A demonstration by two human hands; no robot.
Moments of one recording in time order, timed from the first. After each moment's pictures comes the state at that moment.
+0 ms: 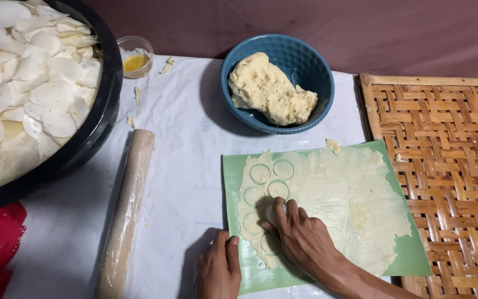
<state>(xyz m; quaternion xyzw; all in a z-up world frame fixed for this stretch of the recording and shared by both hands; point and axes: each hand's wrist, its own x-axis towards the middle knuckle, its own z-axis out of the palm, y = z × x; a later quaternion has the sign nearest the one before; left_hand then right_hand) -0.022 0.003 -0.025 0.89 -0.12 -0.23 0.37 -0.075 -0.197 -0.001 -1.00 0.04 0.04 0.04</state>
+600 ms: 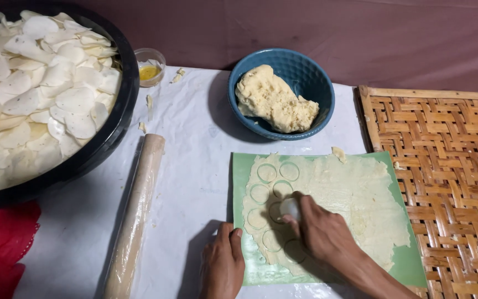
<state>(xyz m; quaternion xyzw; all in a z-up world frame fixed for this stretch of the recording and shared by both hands) -0.011 -0.004 -0.016 0.89 -0.12 -0.18 0.40 -0.071 -0.212 0.053 -0.95 0.21 0.16 0.16</state>
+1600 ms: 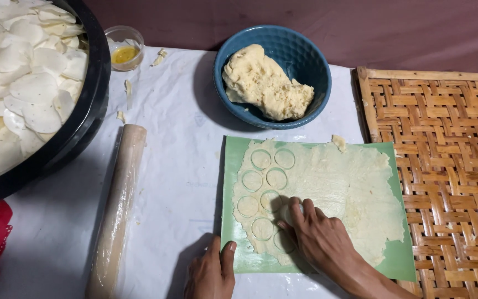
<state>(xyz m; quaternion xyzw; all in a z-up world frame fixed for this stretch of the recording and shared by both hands) -0.021 0.010 -0.013 0.89 -0.09 -0.33 0.31 -0.099 -0.223 0.013 -1.00 0.06 0.06 0.01</state>
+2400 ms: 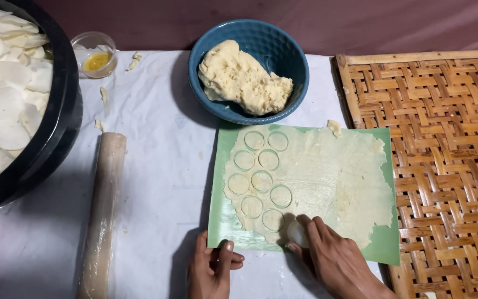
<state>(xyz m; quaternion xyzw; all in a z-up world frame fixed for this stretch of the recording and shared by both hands) -0.034 -0.007 -0.021 0.71 0.05 -0.34 0.62 -0.151 -0.215 0.032 -0.97 0.19 0.11 0.12</state>
